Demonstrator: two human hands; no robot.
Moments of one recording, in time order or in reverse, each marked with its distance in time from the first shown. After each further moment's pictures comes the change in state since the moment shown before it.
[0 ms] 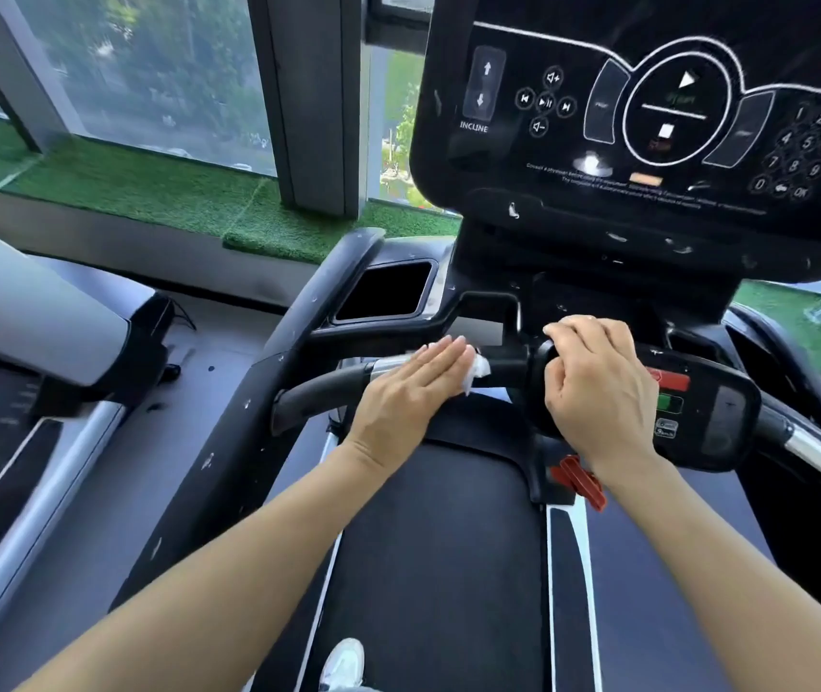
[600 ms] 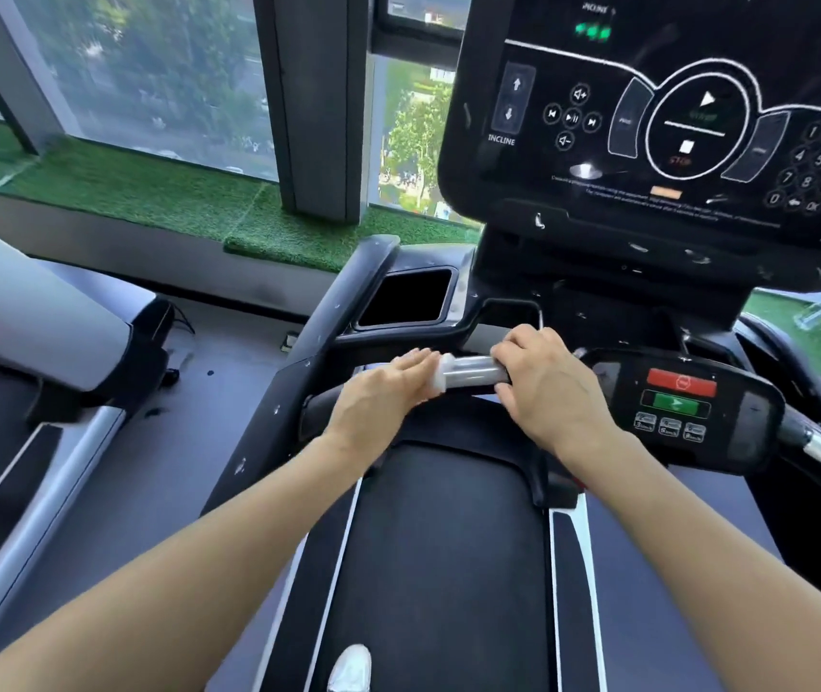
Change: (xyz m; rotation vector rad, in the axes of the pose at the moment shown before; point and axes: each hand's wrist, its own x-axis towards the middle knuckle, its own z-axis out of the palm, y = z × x) left_hand -0.012 -0.037 -0.041 -0.104 -0.185 -0.215; right_hand 0.021 -0.066 -0.003 -0.065 -0.469 -0.098
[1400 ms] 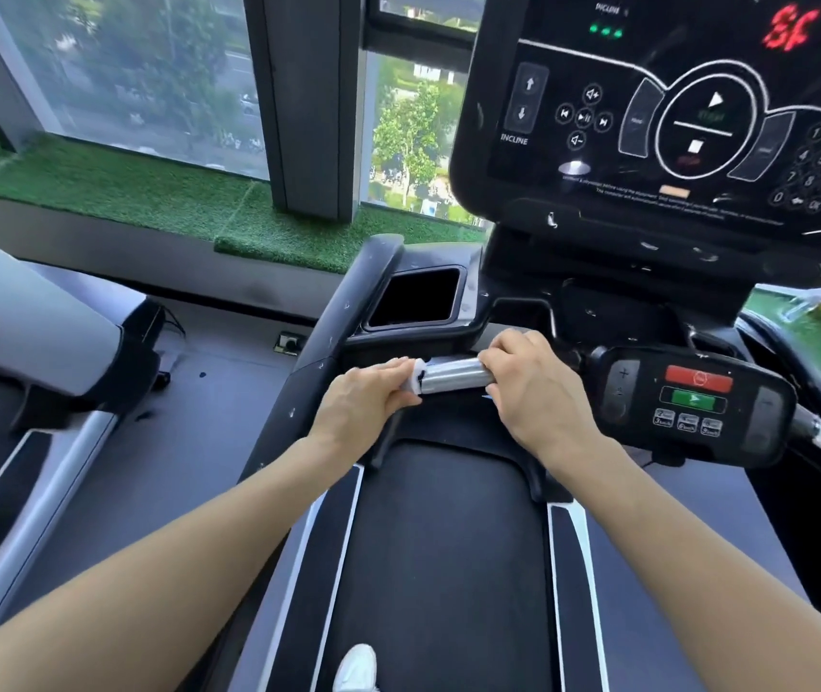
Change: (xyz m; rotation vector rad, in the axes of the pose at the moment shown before) left_hand -0.012 -0.029 -0.024 -0.129 -0.114 -0.148; right_hand 0.005 -0.035 0.010 -0.025 -0.037 0.054
